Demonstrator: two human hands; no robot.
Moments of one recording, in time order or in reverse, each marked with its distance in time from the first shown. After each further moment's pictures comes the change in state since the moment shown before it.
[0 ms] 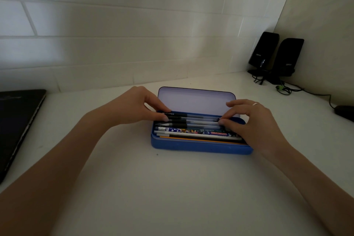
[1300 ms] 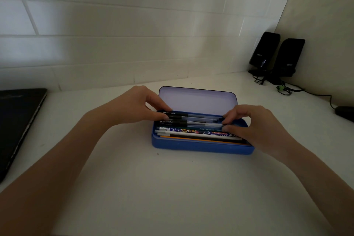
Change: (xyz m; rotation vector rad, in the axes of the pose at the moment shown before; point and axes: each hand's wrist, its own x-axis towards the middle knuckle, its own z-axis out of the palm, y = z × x) left_hand 0.002 -0.001 0.000 0.023 0.005 0.032; right_hand -0.003 -0.005 -0.011 0.043 -0.158 0.030
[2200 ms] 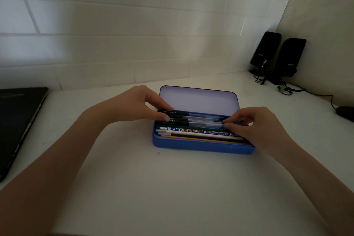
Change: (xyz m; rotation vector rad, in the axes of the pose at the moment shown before) left_hand -0.002 0.003 -0.005 -0.039 -0.080 -0.036; right_hand 0.000 -0.002 0.005 0.104 0.064 0.105
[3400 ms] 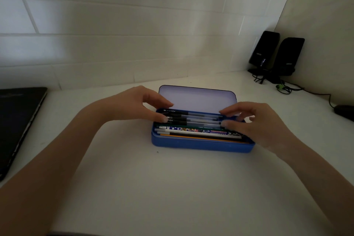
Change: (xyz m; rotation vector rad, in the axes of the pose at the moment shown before) left_hand -0.001 -0.002 -0.003 -0.024 -0.053 -0.035; right_hand 0.001 0.002 -0.007 0.043 -0.026 -0.065
